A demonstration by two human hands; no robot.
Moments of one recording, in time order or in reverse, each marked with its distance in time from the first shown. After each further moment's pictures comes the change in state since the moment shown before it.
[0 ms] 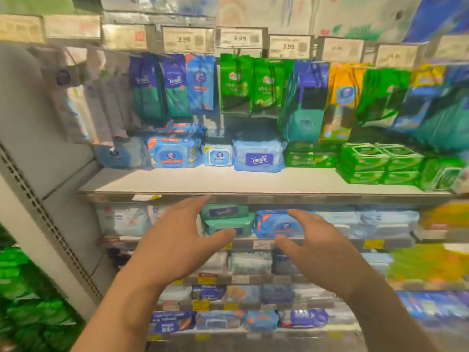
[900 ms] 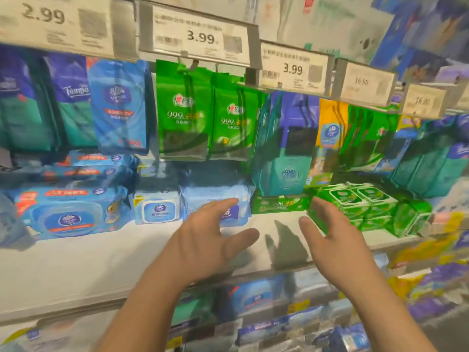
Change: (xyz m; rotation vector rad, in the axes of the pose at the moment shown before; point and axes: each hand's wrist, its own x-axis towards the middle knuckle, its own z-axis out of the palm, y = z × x) left_hand 0.274 0.020 0.075 -0.300 -0.116 0.197; right_hand 0.208 0.045 -0.053 0.086 0.480 0.163
